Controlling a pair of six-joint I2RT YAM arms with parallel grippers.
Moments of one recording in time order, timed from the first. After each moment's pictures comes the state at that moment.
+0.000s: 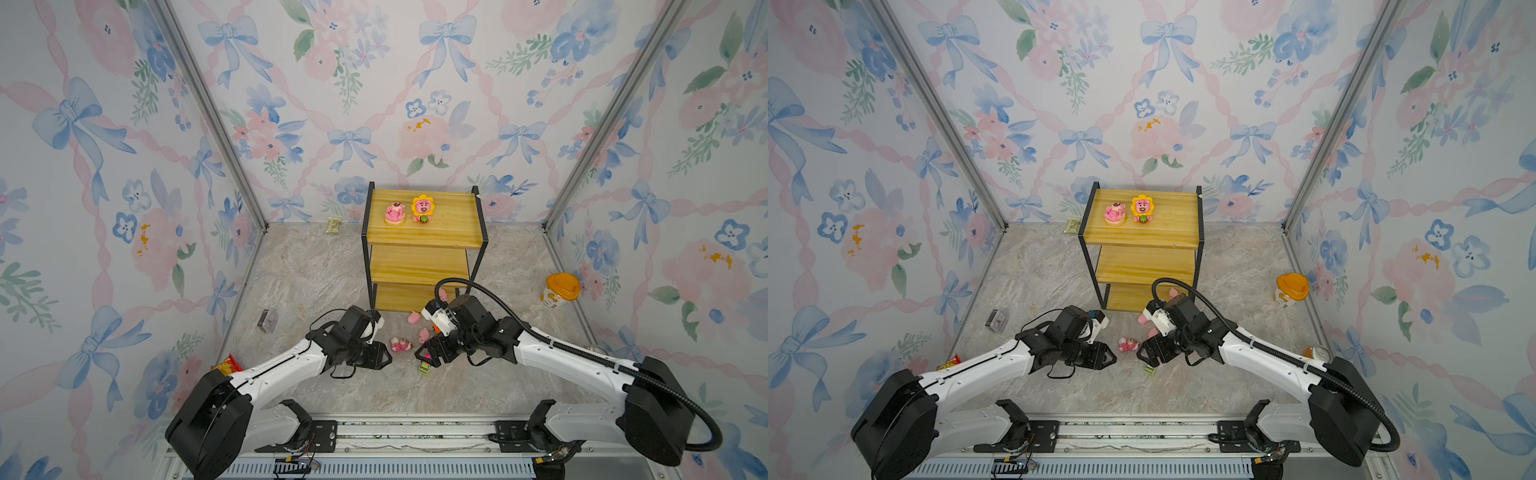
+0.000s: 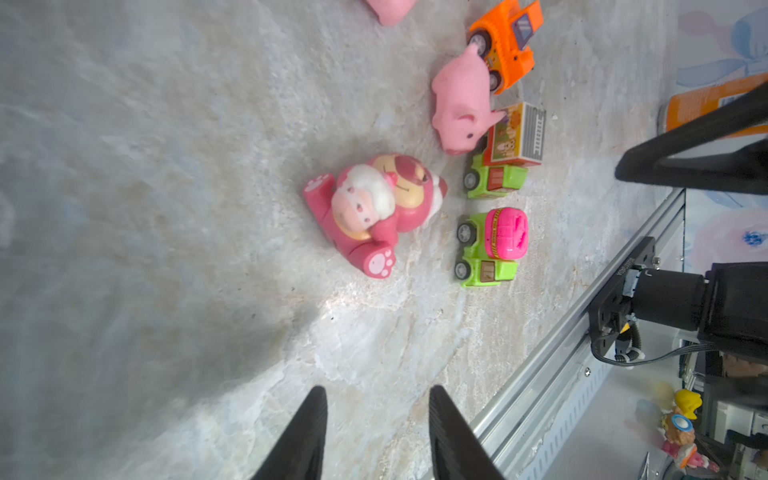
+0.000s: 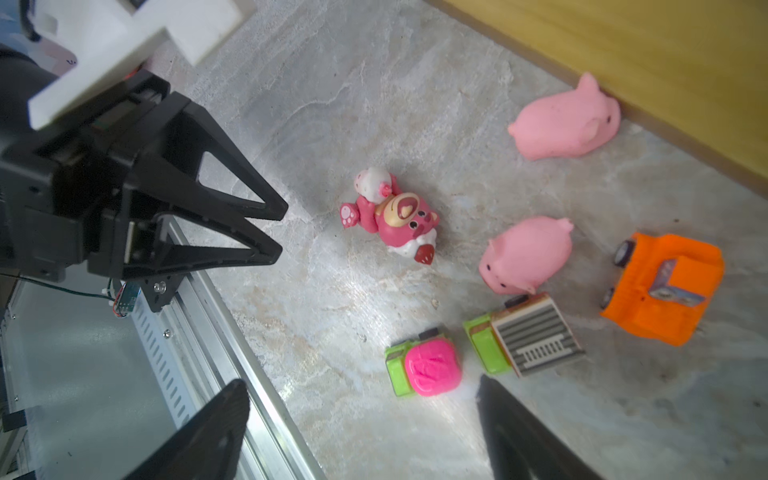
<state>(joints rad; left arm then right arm) -0.64 1.17 0.55 -0.39 0.37 -0.51 0.80 1.33 0.83 -0.45 -0.36 0.26</state>
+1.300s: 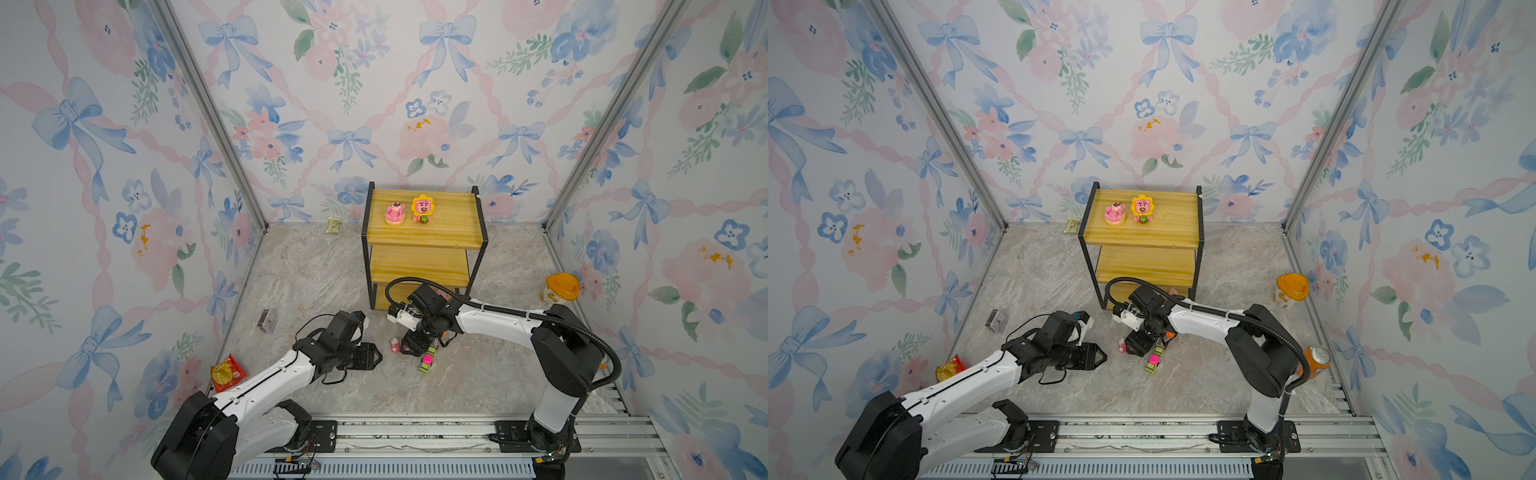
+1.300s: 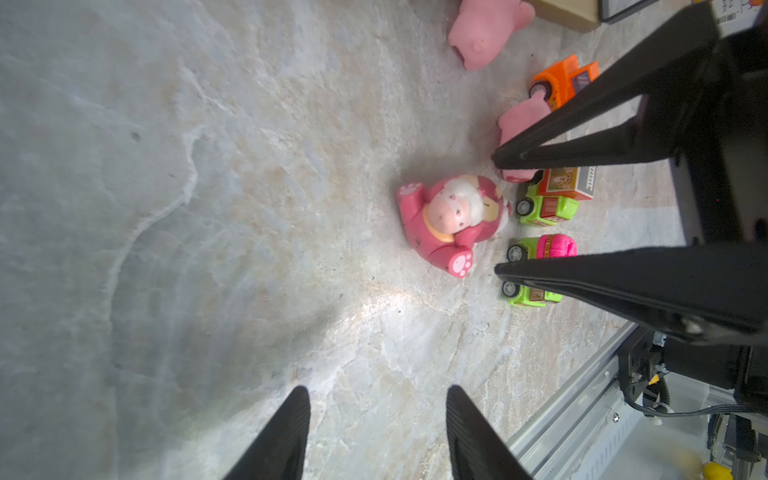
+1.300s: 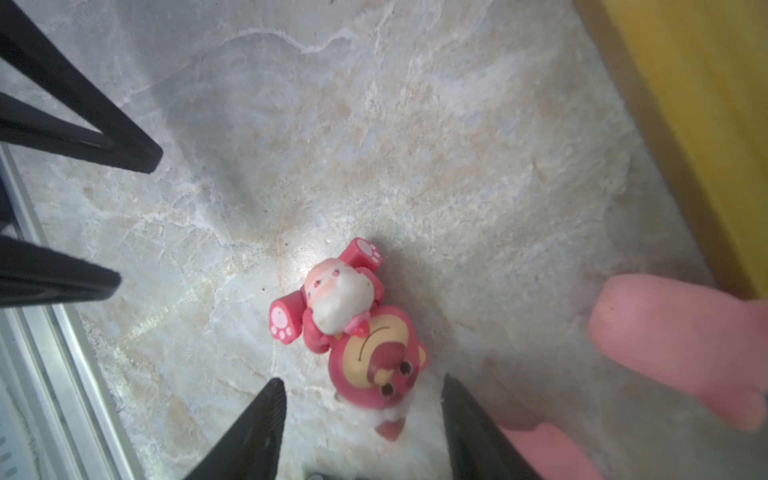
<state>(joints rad) -0.59 1.08 0.48 -0.40 0.29 -0.55 0.84 1.80 1.13 -0.52 -0.30 -0.13</state>
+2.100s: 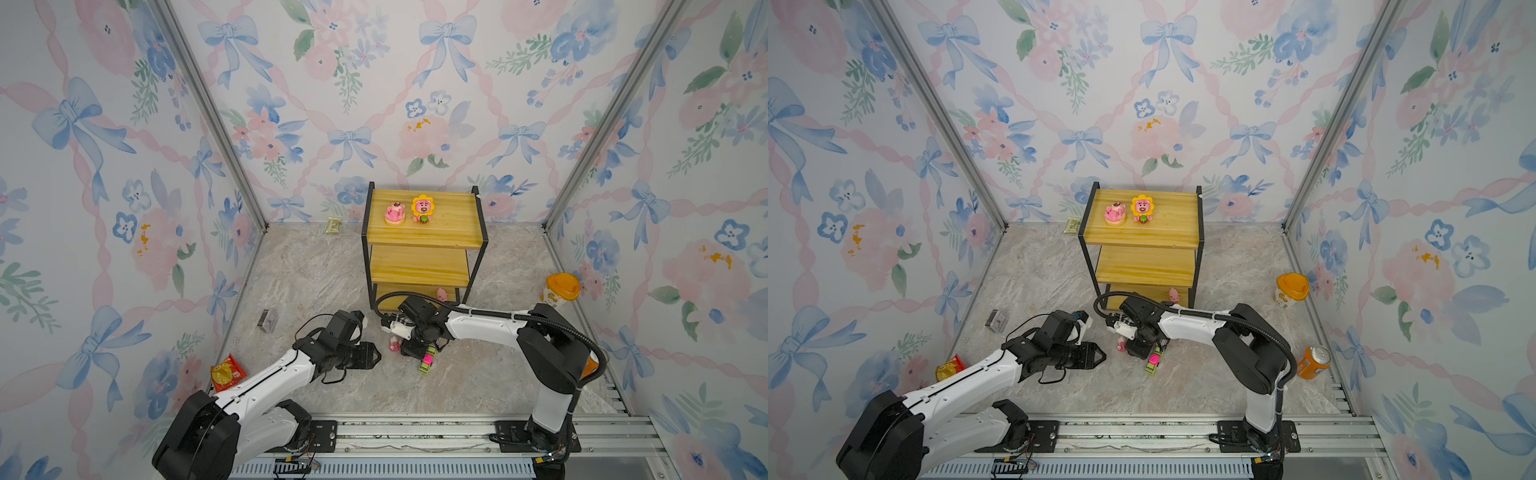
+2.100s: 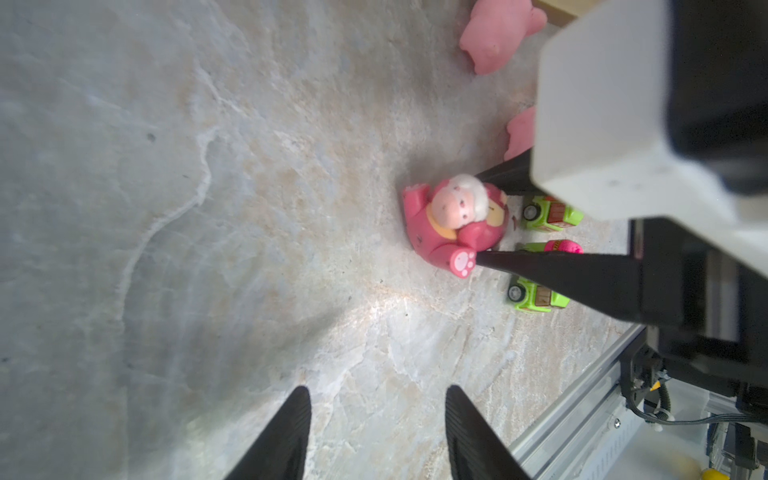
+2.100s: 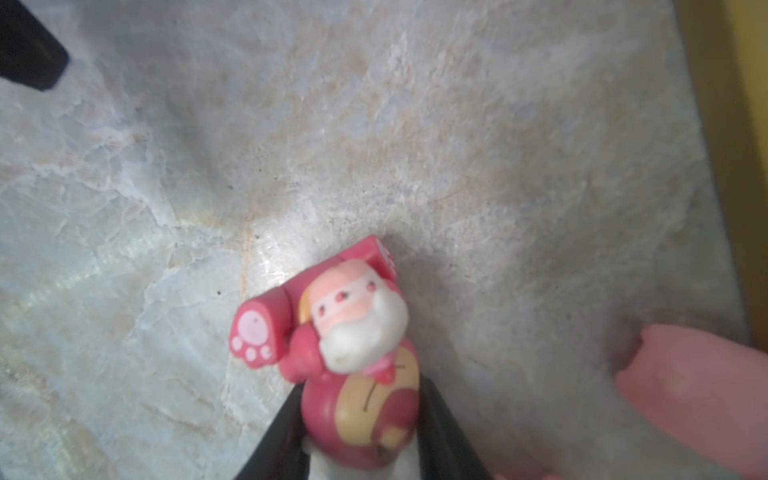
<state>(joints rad) -0.57 1.08 0.48 -0.40 0.30 -0.55 0.91 1.86 1.15 -0.51 -0.16 -0.25</state>
